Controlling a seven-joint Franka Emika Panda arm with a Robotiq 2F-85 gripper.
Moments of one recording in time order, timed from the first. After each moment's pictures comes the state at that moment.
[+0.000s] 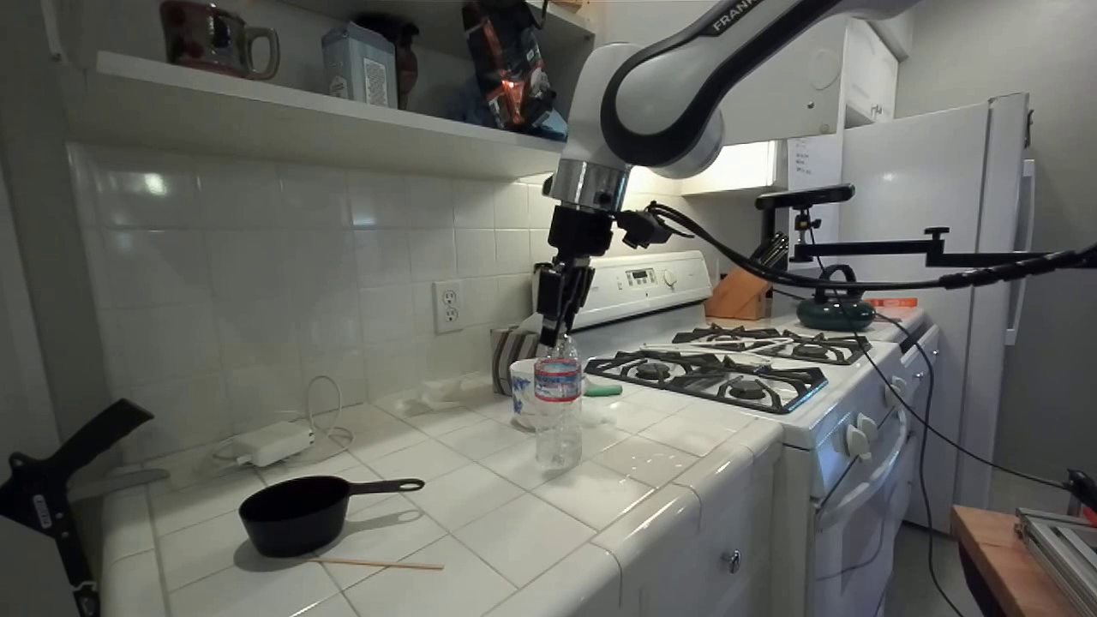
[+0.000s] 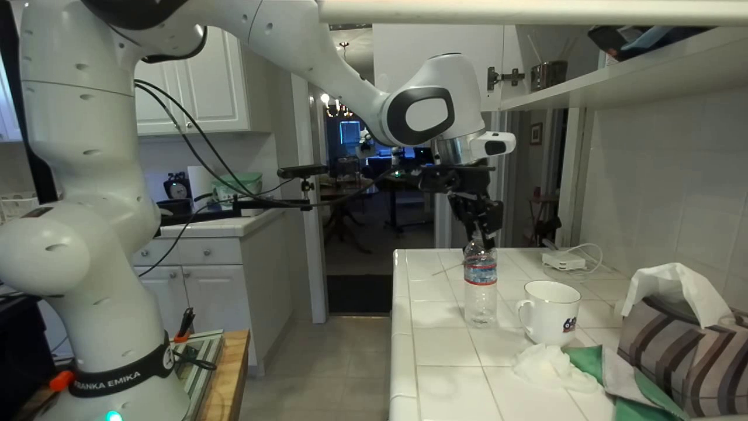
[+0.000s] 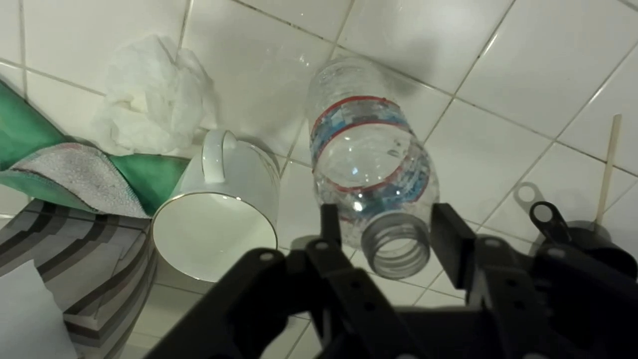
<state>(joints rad) 0.01 0.12 -0.02 -2.04 0.01 2.44 -0.08</state>
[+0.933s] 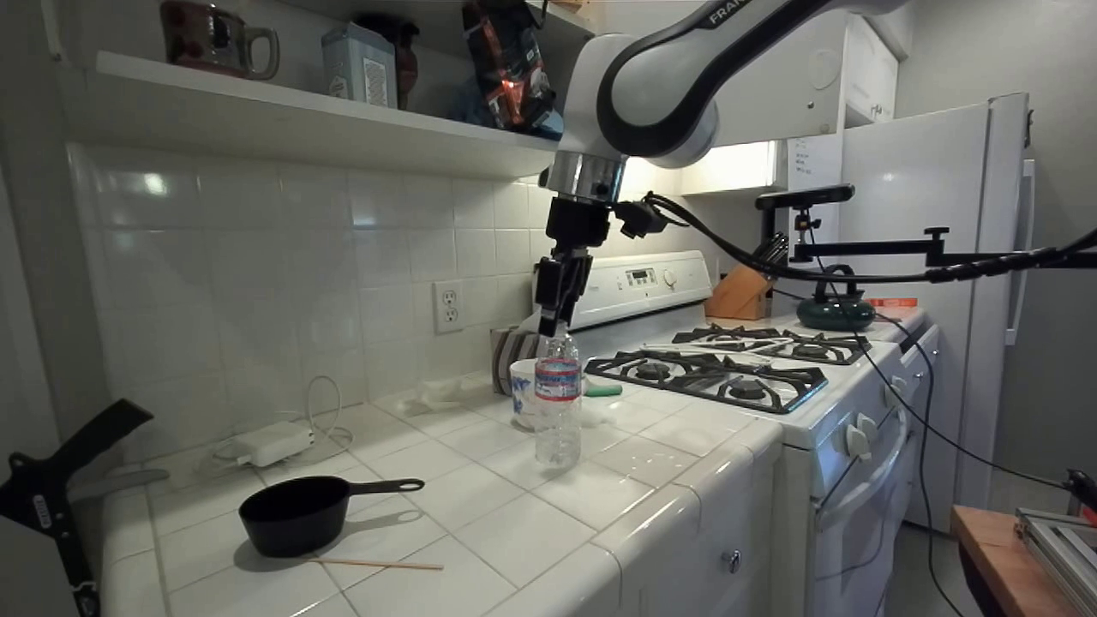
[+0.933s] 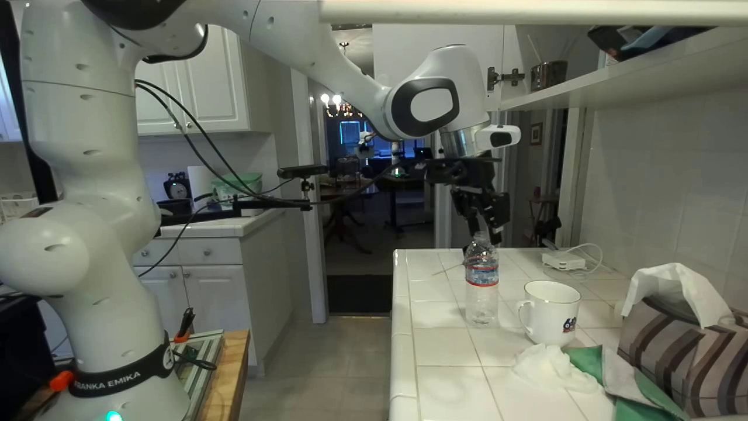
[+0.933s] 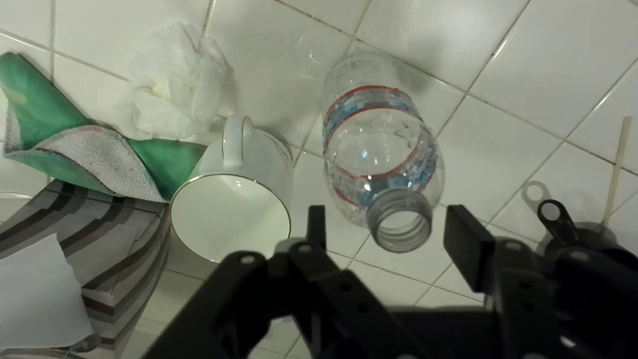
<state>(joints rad) 0.00 0.12 -0.02 -2.01 -0.02 2.40 -0.09</state>
